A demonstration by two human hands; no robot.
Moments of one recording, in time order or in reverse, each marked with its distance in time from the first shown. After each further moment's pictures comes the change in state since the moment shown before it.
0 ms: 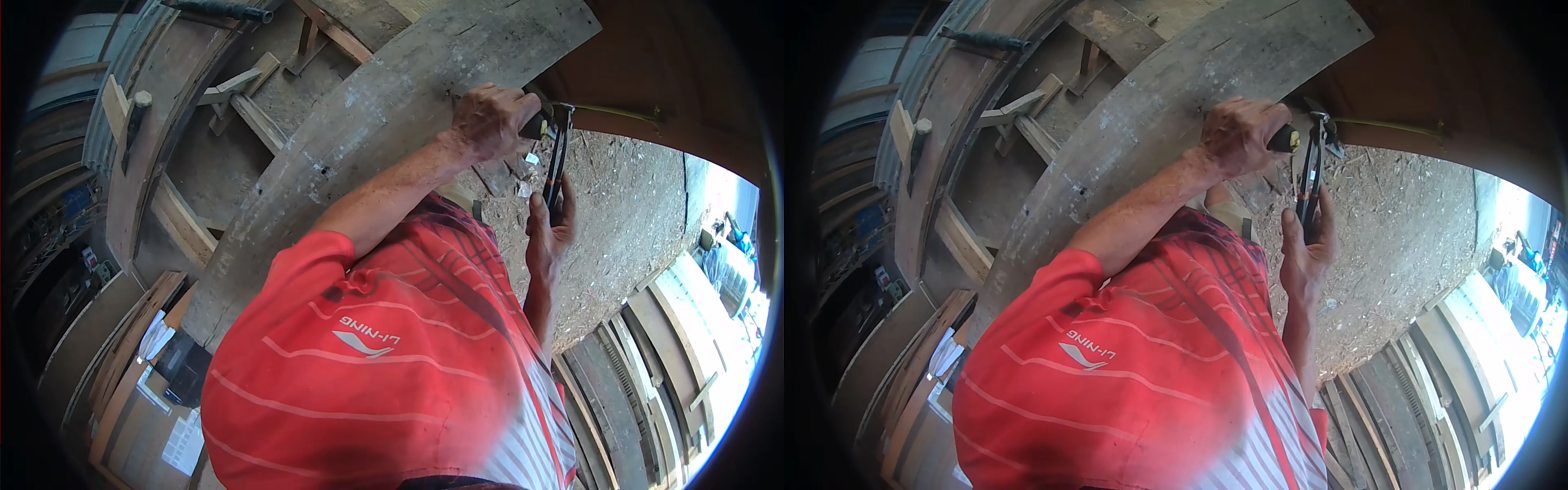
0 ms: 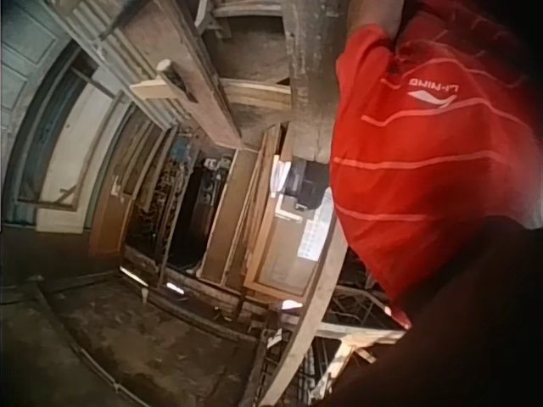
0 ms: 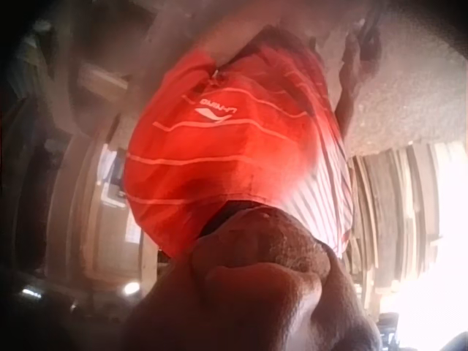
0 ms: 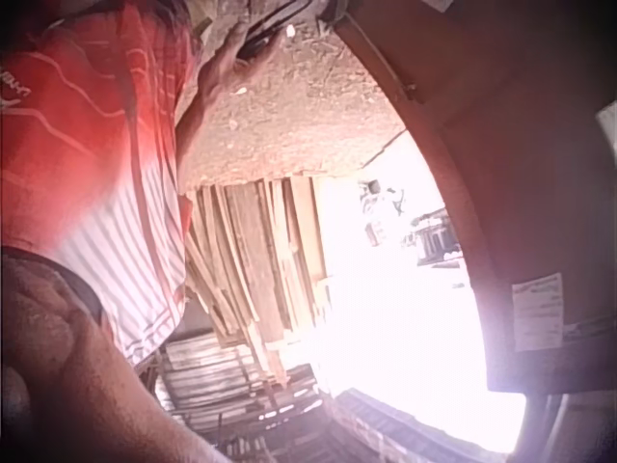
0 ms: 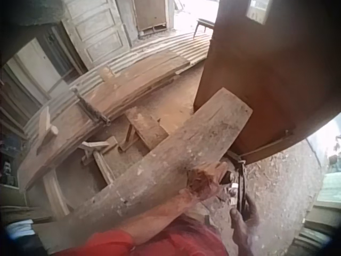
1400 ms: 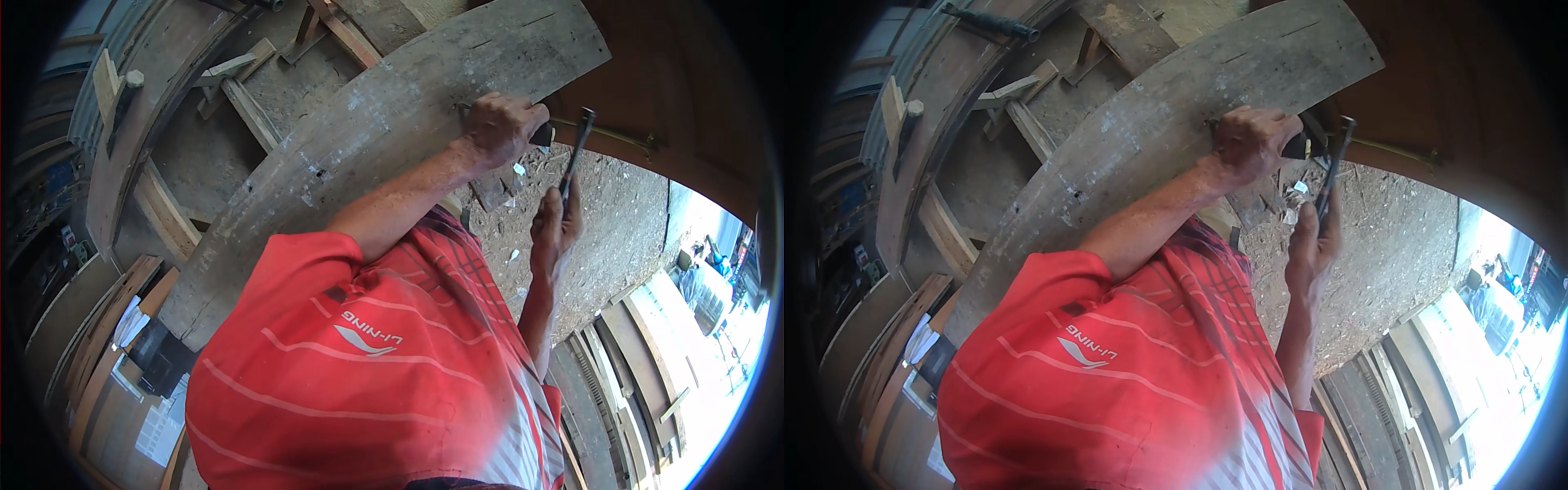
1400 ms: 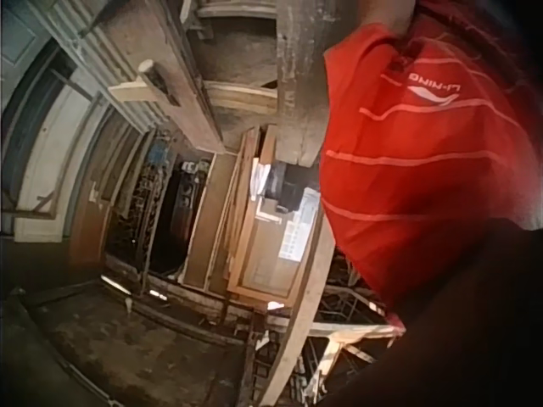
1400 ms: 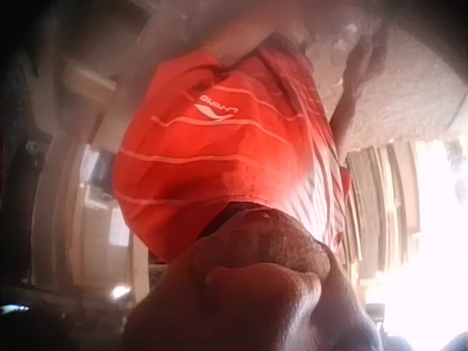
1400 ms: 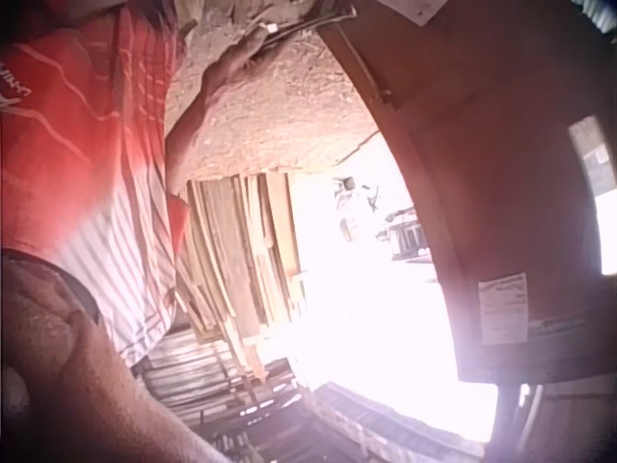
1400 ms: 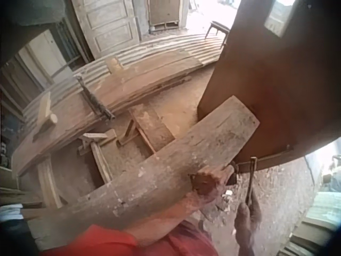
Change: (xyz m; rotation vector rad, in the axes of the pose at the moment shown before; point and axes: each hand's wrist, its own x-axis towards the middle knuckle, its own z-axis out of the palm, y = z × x) left_hand 0.011 -0.012 0.018 0.031 0.183 -0.072; right_hand 0.042 -0.026 0.008 -0.140 -0.031 -0.023
